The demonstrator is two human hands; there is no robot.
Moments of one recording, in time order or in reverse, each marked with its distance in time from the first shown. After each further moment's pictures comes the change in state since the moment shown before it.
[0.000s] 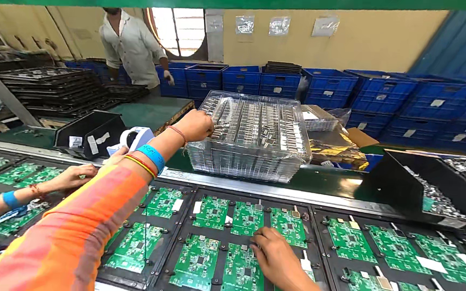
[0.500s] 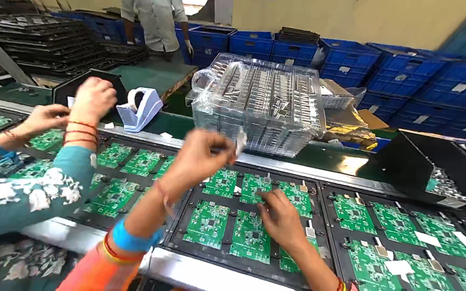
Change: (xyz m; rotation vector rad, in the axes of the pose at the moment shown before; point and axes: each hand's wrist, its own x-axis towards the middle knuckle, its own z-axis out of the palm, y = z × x) left_hand -0.146 0.166 -0.004 -0.930 0.333 -0.352; right_hand 0.001 0.002 0.005 0.098 0.313 -0.052
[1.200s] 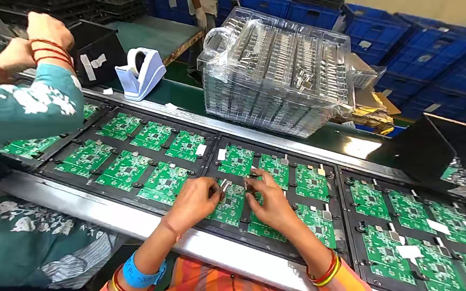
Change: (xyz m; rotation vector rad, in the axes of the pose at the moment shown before) left_hand -0.100 -0.080 0.054 0.187 -0.199 -0.416; right_hand 0.009 -0.037 0.018 0.170 -0.350 0.105
